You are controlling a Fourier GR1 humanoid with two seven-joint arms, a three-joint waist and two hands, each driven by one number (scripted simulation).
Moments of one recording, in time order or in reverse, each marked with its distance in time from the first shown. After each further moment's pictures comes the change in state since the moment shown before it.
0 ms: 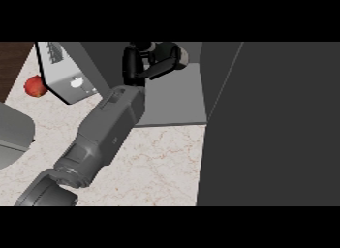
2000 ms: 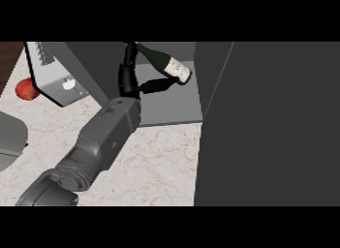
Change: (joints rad) left arm 0.002 -0.004 0.071 0.194 -0.034 0.048 -0.135; right arm 0.015 0.011 0.028 0.018 0.001 0.026 -0.062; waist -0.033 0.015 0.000
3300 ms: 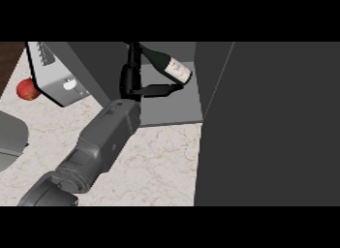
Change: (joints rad) left arm 0.023 -0.003 -0.012 -0.023 -0.007 -0.200 -0.058; right arm -0.032 0.001 0.041 0.005 0.012 -0.035 0.030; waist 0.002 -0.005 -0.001
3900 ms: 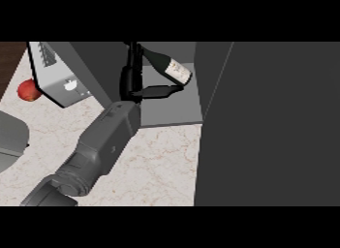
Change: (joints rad) left arm 0.036 -0.001 -0.076 -0.055 0.113 -0.056 0.008; right arm 0.007 -0.001 -0.004 -0.007 -0.003 -0.009 0.008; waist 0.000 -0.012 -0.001
